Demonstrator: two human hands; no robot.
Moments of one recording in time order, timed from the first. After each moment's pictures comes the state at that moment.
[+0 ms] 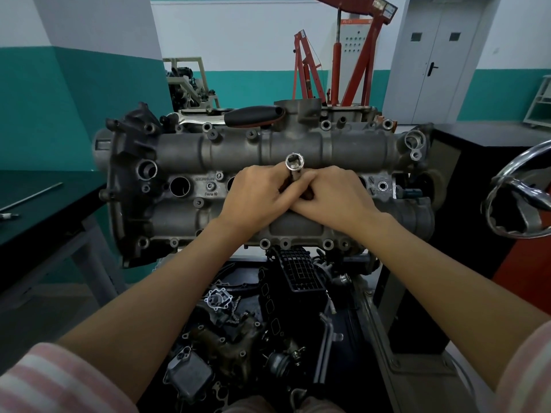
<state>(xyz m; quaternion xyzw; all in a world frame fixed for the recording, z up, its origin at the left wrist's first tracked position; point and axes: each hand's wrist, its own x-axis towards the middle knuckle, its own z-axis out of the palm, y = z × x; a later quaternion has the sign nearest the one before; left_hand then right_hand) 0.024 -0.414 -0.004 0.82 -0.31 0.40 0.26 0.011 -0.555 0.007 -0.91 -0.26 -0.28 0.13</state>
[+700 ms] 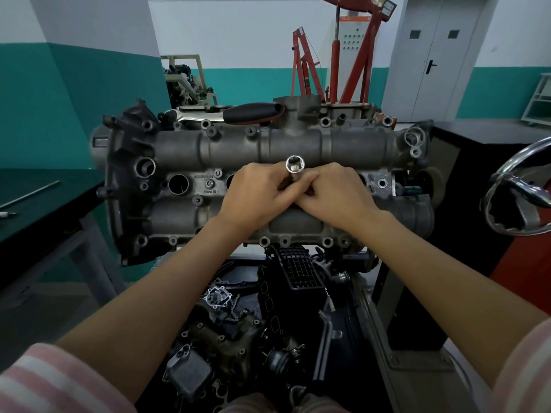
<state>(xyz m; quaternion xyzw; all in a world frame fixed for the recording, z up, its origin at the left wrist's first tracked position) 0.026 -0.413 -0.006 0.82 -0.31 0.41 0.26 0.010 -0.555 0.006 -0.92 -0.25 -0.27 0.14</state>
